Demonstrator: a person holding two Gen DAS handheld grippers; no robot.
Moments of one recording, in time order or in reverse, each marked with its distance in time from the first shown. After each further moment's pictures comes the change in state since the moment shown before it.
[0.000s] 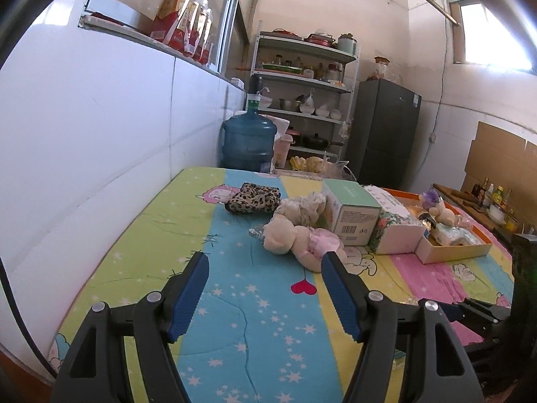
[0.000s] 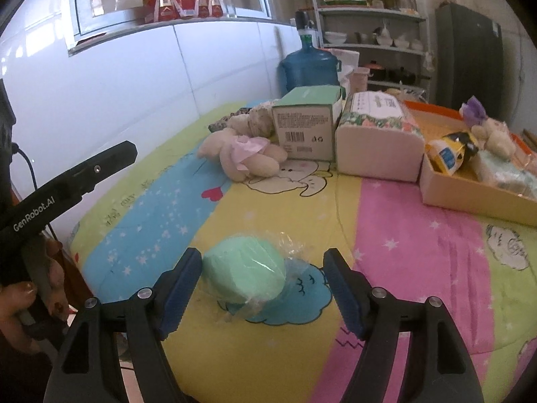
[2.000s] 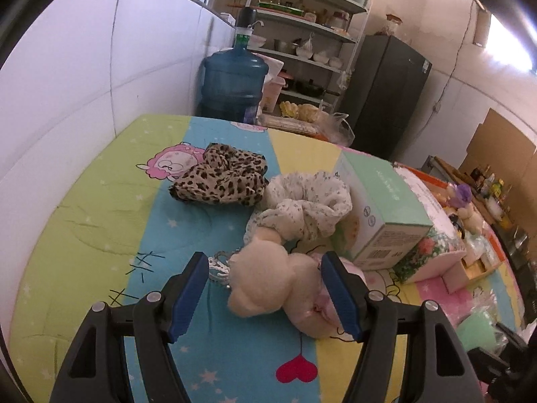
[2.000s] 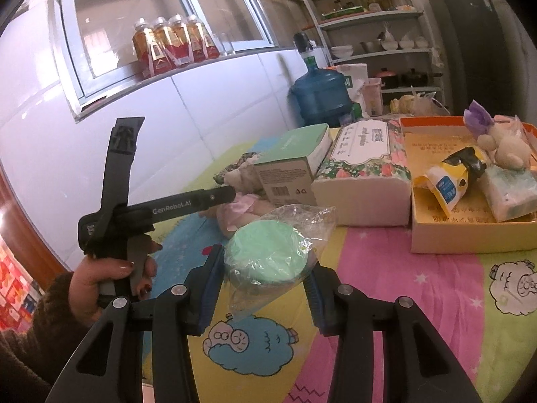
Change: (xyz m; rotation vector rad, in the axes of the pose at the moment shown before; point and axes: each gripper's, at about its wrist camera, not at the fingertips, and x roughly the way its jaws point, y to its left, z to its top) left arm 0.140 -0.001 0.038 -0.068 0.277 -0.083; right arm -0.011 -0.051 0.034 0.096 -0.122 0.161
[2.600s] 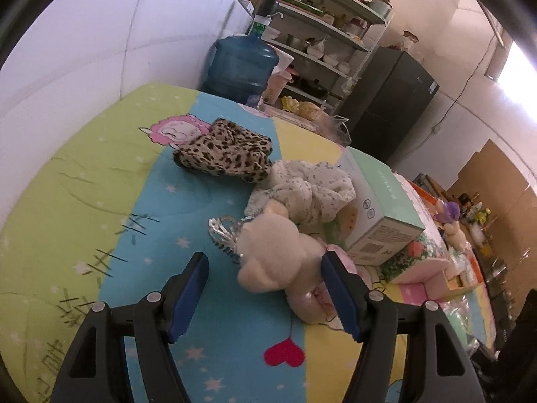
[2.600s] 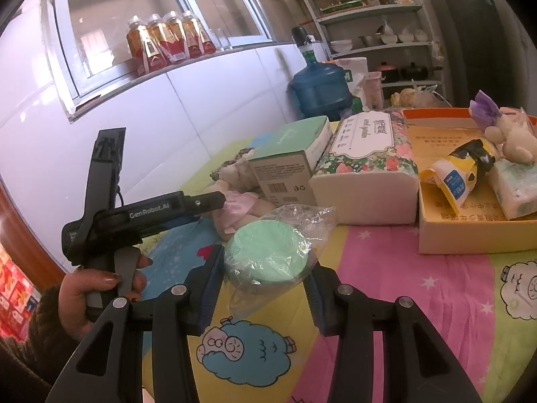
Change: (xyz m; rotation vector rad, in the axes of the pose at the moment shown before) left arm 0.004 0.014 -0.012 -0.152 0.041 -0.086; right arm 0.012 -0.002 0.001 0.010 0.013 0.009
